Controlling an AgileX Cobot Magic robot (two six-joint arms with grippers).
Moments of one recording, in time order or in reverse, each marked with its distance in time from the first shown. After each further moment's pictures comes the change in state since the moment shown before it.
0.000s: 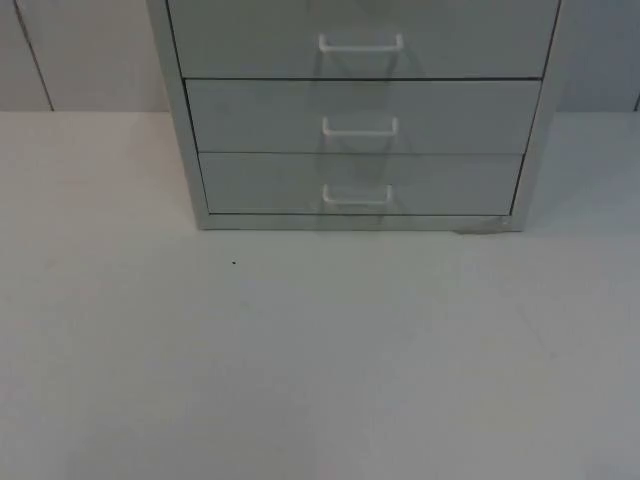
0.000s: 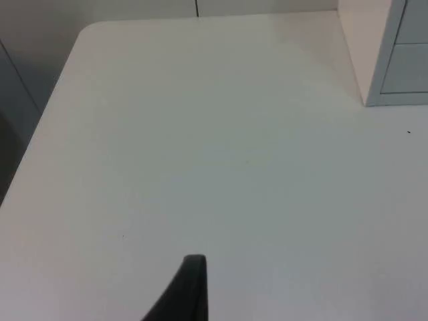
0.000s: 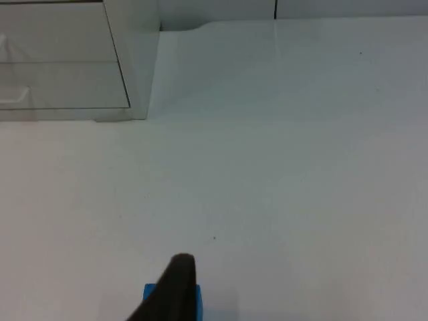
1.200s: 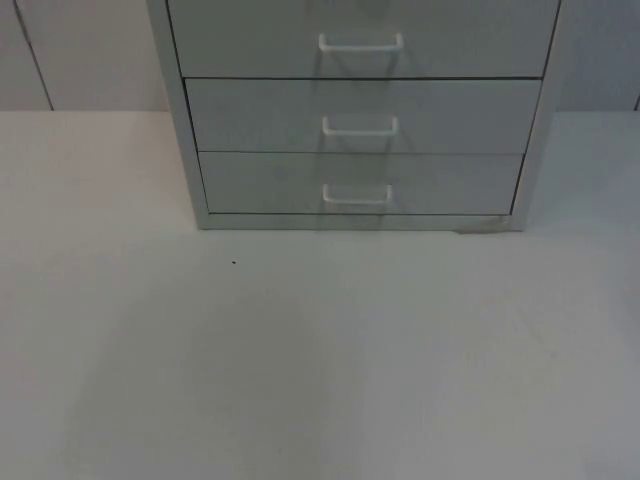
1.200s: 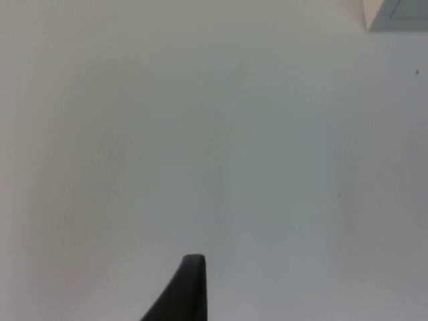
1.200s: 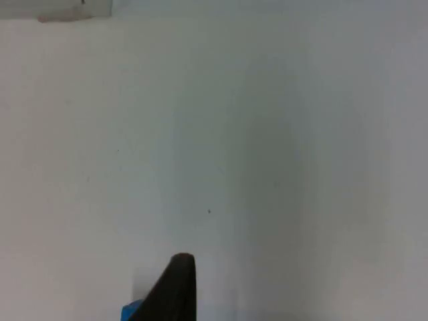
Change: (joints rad) right arm 0.000 0.975 -0.241 0.002 -0.243 -0.019; left arm 0.000 0.841 -0.190 -0.068 -0.248 0.016
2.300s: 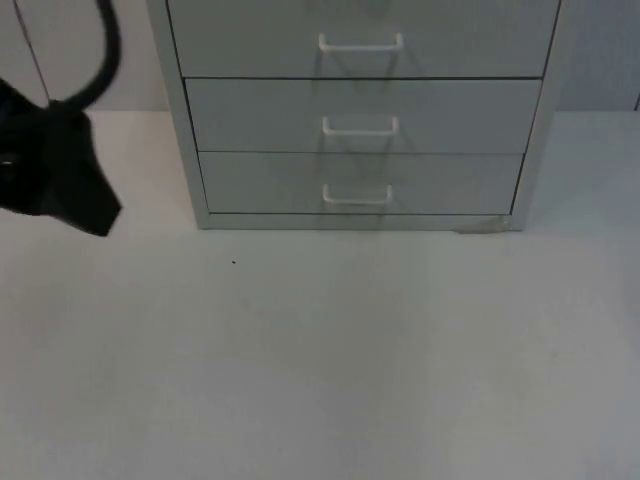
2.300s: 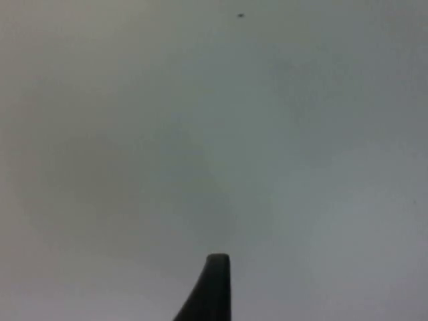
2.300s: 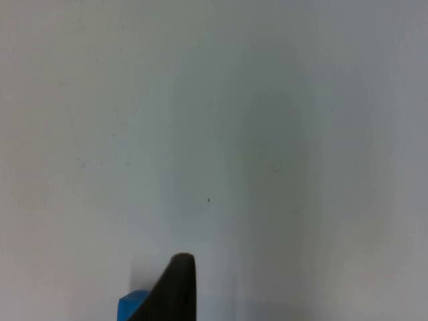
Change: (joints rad) right arm 0.000 0.038 0.000 0.000 0.001 -0.006; left arm -0.356 0.430 -0.178 -0.078 -0.040 0.155
